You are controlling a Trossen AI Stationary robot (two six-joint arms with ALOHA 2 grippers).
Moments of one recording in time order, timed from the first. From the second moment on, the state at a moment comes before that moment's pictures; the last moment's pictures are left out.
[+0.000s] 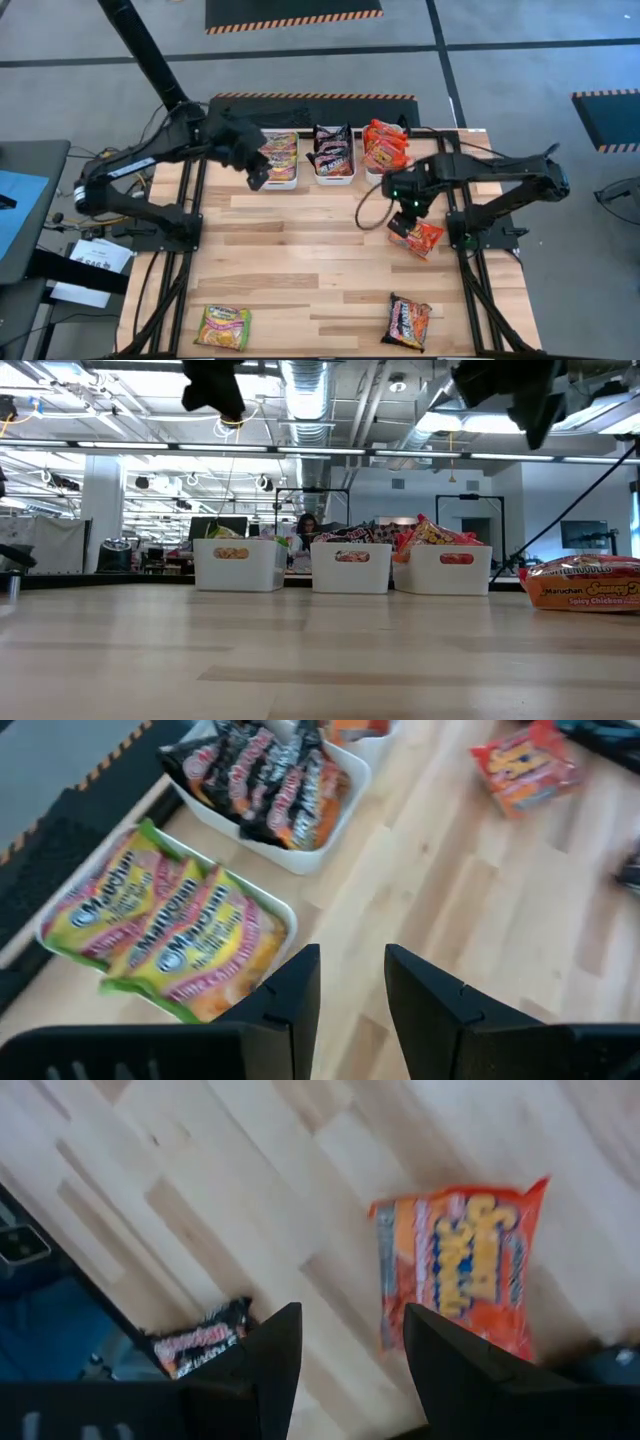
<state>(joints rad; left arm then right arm) 0.36 1.24 1.40 -0.93 -0.03 -0.19 -0.02 1.33 1.28 -1.32 -0.21 0.69</state>
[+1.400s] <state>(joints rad) -0.15 1.10 1.26 -0.84 -0.22 -0.39 -0.05 1.10 0.78 -1.23 -0.10 0.75</state>
